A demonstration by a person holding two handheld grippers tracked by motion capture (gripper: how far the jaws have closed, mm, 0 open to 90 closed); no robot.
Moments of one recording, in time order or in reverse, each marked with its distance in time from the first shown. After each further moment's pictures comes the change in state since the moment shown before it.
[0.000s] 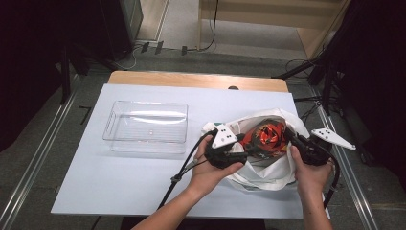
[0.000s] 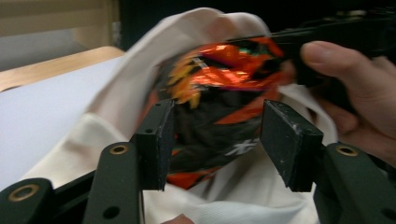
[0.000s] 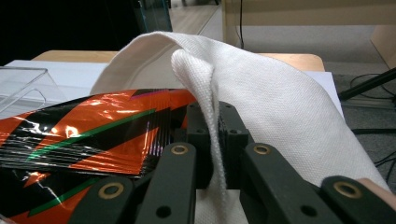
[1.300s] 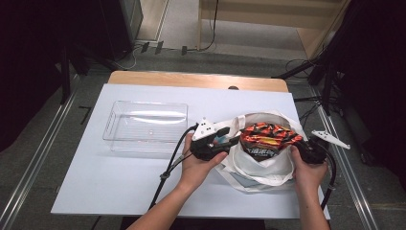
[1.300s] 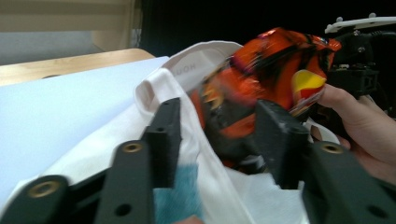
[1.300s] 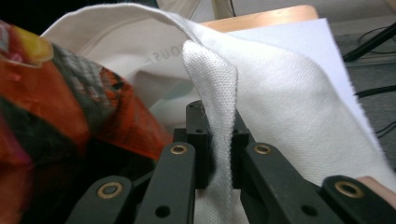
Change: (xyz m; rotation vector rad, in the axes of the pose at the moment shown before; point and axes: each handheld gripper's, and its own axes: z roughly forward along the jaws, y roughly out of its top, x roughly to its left) left arm 0.052 -0.026 -0.019 -0.074 0.090 -0.158; right arm -0.038 -0.034 0.033 0.055 0.003 0.165
